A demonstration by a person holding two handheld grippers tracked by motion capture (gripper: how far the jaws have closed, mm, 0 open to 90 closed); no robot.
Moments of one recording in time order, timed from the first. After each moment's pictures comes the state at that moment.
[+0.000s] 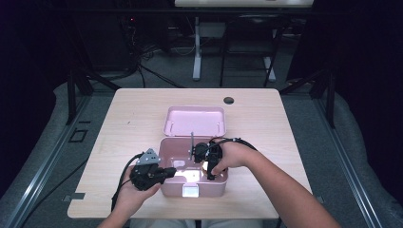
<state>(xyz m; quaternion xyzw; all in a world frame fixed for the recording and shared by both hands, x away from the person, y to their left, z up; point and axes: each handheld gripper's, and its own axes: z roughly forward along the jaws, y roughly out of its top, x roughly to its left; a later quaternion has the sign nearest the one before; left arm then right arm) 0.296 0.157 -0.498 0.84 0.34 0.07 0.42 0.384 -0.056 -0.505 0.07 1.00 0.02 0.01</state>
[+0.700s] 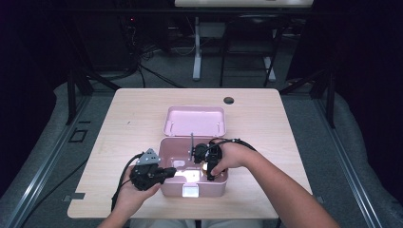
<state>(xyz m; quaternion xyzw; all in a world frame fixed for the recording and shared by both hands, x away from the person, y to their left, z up) 0.296 0.157 -0.498 0.84 0.34 0.07 0.42 0.385 -0.055 -0.510 0.07 1.00 0.02 0.01</state>
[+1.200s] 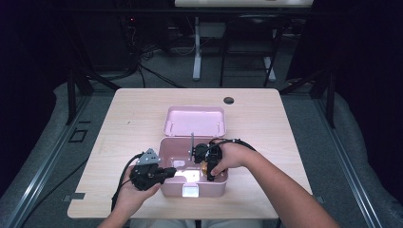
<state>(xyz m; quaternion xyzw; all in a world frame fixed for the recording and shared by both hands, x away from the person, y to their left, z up) 0.296 0.157 -0.498 0.84 0.34 0.07 0.42 0.385 -0.056 -0.512 0.07 1.00 0.03 0.00</state>
